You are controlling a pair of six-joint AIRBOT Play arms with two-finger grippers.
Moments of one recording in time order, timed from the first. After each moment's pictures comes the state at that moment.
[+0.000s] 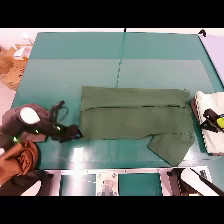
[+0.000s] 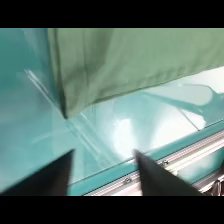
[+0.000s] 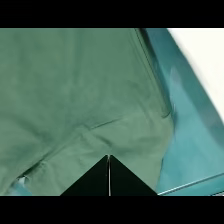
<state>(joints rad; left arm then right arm) -0.21 -0.93 0.53 0.91 -1.13 -1.56 -0.68 -1.03 0.87 -1.39 1.42 1.62</state>
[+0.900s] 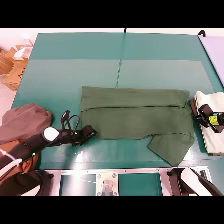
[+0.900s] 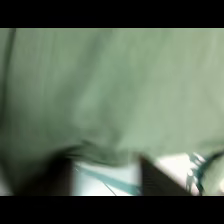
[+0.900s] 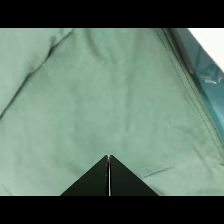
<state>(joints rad) -0.48 -1.07 0.33 0.59 -0.48 -1.72 -0.68 -0.96 0.74 -1.18 1.14 1.64</state>
